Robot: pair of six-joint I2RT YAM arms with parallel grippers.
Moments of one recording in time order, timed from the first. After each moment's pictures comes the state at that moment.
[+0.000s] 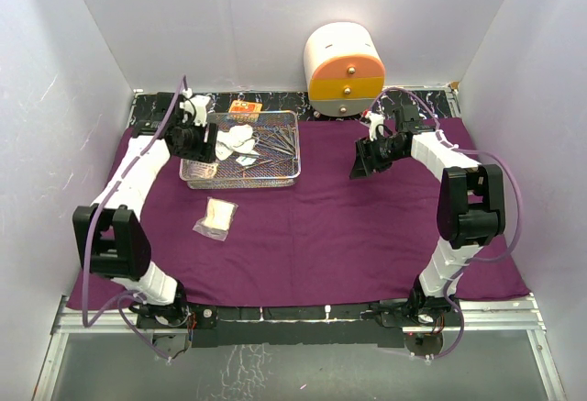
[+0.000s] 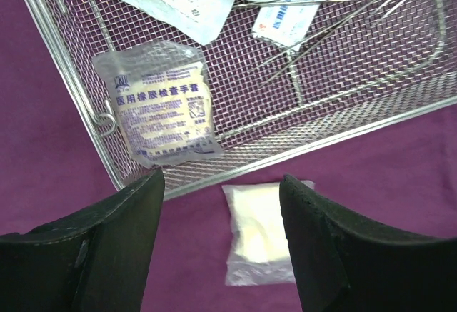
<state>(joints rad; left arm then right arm) -0.09 1.54 1.33 -0.73 0.18 0.12 0.06 1.79 1.26 -0.58 -0.71 -0.31</state>
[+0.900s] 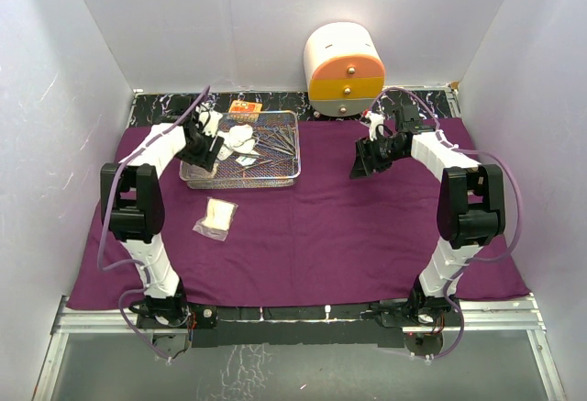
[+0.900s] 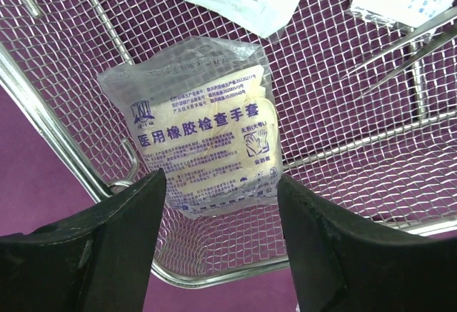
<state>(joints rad) -0.09 1.87 1.43 -0.73 0.03 0.32 0.06 1.79 1.26 -0.58 -0.71 -0.31</state>
